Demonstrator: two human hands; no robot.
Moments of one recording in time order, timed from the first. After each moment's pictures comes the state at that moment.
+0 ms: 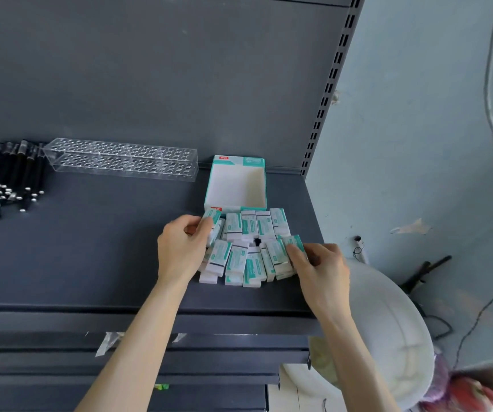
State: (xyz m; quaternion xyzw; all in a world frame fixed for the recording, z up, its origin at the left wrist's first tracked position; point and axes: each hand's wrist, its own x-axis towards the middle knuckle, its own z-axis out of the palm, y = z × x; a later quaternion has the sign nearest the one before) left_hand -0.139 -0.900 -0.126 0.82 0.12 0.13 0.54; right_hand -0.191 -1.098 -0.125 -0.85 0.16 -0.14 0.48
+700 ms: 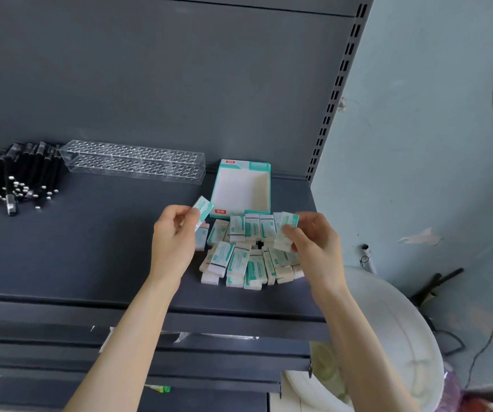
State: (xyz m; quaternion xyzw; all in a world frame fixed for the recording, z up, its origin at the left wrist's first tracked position) left_hand -0.147 -0.892 -0.111 0.73 0.10 0.18 0.65; right_hand -0.170 -1.089 -0.094 -0.70 0.05 -0.10 0.70
